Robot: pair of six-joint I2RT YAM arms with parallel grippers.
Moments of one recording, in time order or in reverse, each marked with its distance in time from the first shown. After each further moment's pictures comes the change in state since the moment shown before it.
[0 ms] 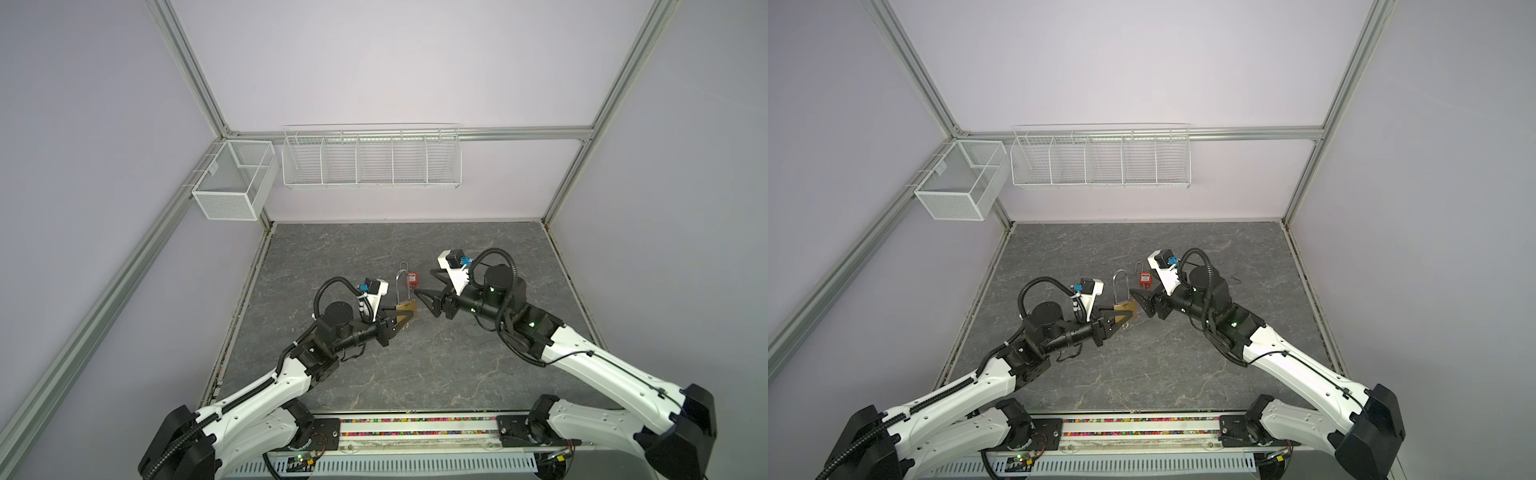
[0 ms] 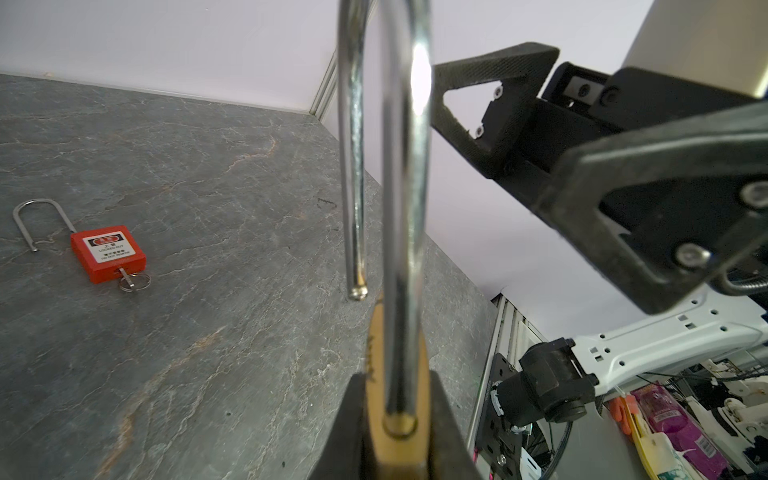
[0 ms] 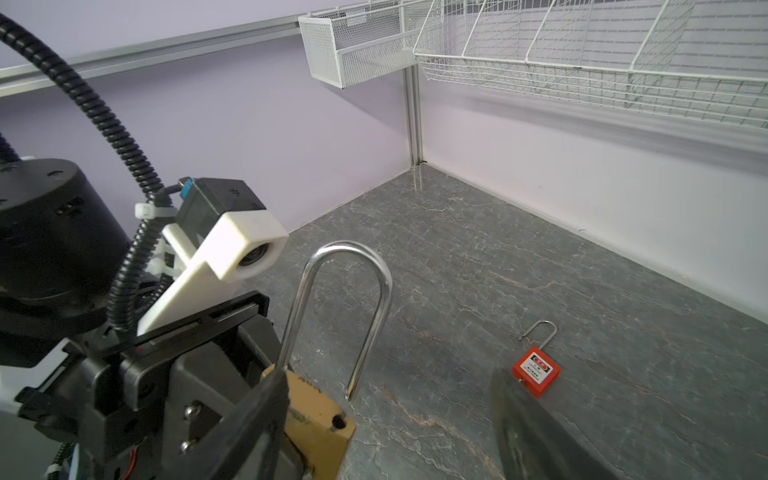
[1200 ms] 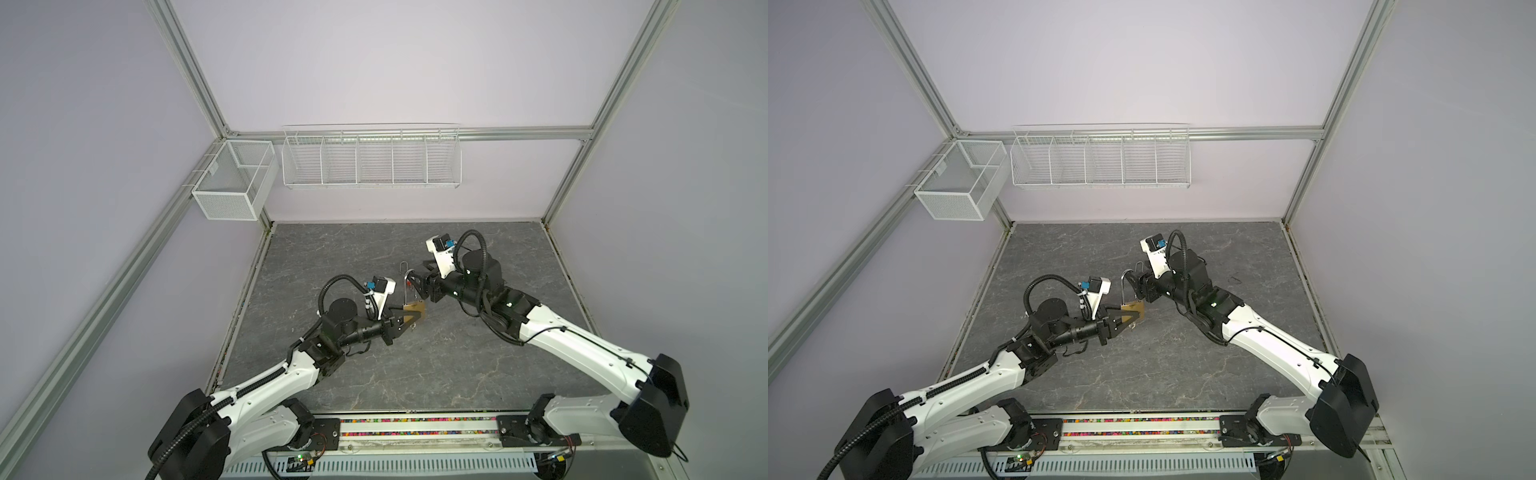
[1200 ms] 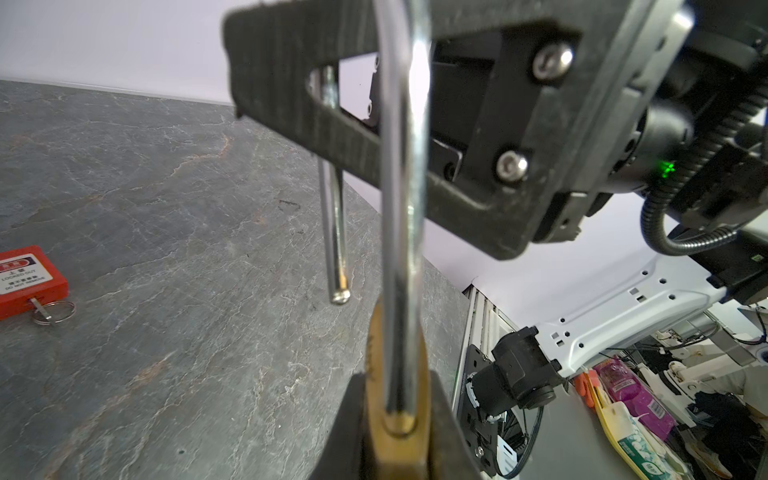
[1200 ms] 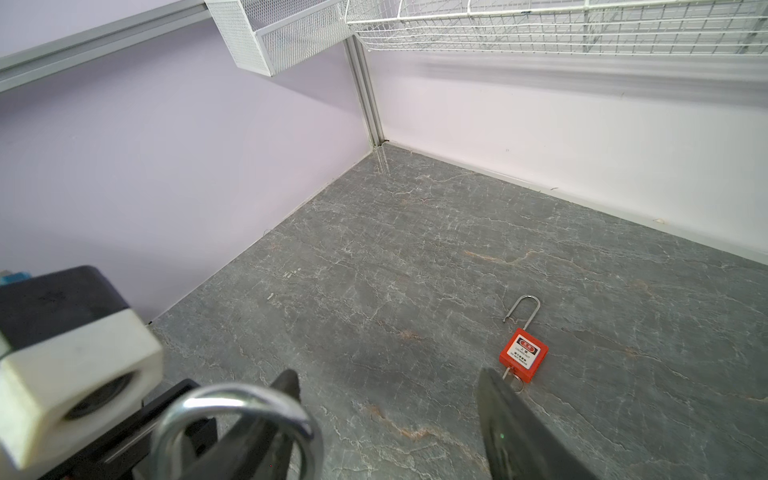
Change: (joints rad) left arm -0.003 0.099 0.010 0.134 0.102 -0.018; right arm 0.000 0.184 0.146 -0.048 0.144 0.097
